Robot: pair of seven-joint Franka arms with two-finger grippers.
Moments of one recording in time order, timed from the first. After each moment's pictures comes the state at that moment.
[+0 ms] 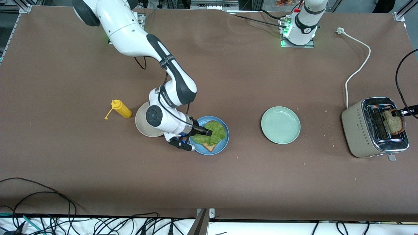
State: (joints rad) left arm 0.78 0.47 -0.42 -1.56 0.19 1.79 0.07; right arm 0.58 0.92 0.00 -1.21 0.52 2.26 0.58
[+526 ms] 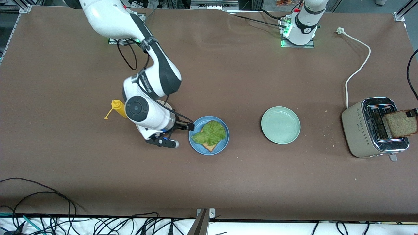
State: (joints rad) left arm 0.78 0.41 -0.43 -1.50 0.19 1.77 0.07; right arm 0.57 0.73 -0.12 -1.21 0.29 1.88 0.58
